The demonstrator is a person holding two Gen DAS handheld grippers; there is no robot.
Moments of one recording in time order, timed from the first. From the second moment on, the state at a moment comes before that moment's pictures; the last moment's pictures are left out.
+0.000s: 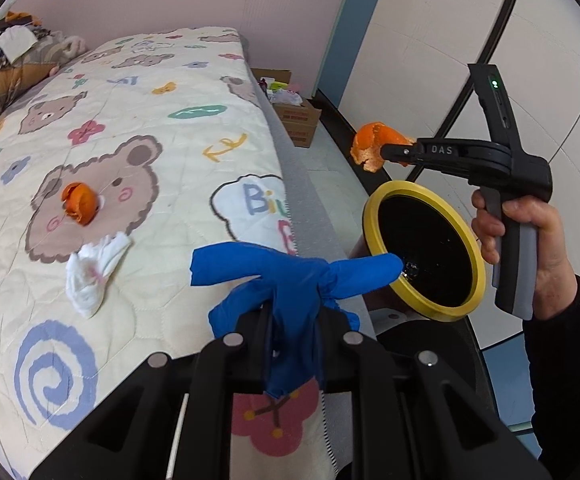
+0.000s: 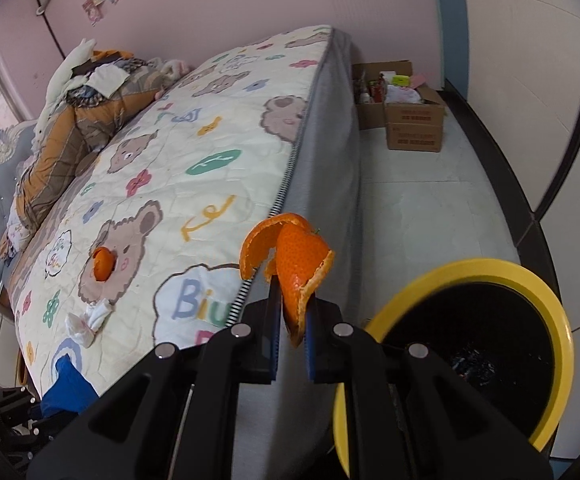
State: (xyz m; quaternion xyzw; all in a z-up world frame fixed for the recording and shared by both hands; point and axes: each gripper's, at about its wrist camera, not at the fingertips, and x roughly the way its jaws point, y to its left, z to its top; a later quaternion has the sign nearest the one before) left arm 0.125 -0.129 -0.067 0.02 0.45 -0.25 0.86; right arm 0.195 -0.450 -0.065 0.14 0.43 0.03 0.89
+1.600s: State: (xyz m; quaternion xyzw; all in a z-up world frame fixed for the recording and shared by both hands) left arm 0.172 -0.351 -0.131 0.13 0.51 -0.36 0.77; right arm 0.112 -0.615 -0.123 0.22 0.45 -0.12 0.86
